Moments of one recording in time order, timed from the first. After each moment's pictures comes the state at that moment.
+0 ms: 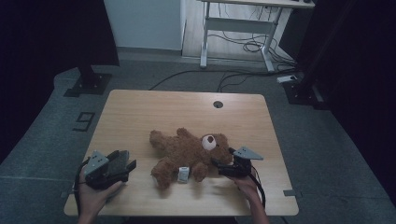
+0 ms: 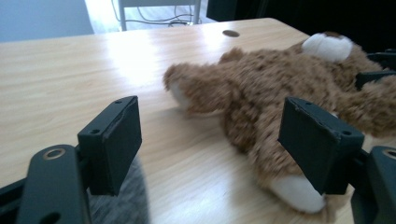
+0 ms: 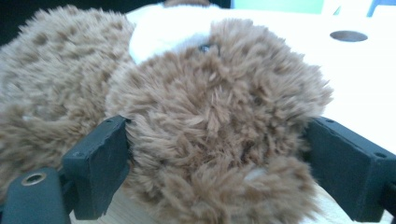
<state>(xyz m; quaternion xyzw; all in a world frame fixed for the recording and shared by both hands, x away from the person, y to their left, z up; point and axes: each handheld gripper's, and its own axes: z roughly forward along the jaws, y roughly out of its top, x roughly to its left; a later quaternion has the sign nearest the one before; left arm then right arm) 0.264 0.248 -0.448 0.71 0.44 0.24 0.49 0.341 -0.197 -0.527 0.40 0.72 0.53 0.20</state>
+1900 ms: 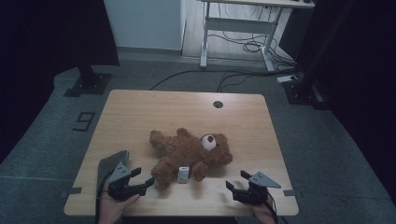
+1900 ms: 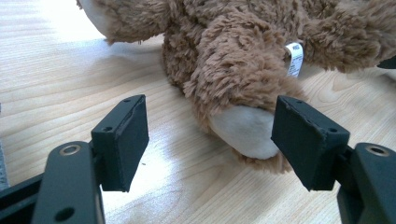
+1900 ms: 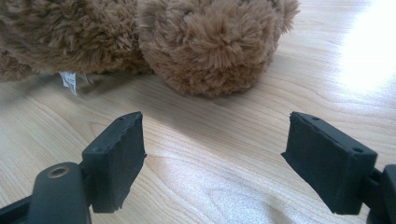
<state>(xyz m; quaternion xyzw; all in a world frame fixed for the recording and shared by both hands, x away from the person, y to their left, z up) 0.257 0.215 -0.509 0.75 0.44 0.13 0.47 0.262 -0.239 -0.547 0.42 0.73 0.50 0.20</state>
